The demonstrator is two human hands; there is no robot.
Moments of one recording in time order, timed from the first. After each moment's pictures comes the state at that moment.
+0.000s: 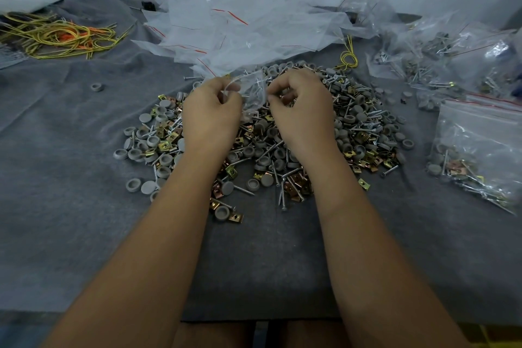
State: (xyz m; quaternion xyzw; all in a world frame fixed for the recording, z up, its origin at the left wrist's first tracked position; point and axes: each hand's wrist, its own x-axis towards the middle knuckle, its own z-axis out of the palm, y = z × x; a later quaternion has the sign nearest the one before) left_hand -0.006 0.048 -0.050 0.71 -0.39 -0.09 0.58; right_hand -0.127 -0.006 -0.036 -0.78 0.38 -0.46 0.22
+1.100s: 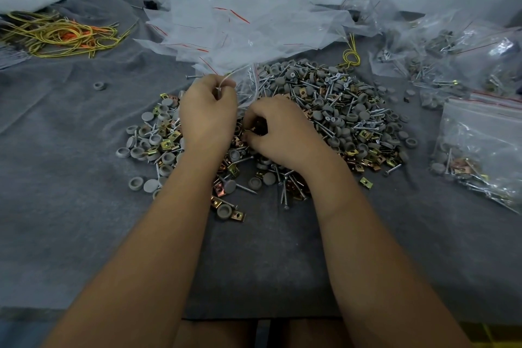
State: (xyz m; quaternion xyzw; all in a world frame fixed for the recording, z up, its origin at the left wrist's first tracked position) left_hand -0.002 0.048 -0.049 0.72 -0.36 -0.07 0.59; right_hand -0.122 0.004 -0.039 -0.91 0.31 -0.20 0.18
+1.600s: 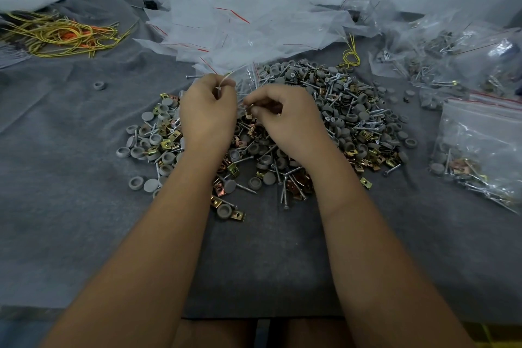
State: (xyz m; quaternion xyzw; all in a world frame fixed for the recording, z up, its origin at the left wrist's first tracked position) left_hand -0.004 0.049 -0.048 0.72 -0.36 -0.08 0.59; right_hand -0.124 0.002 -0.034 -0.82 0.30 -0.35 0.34
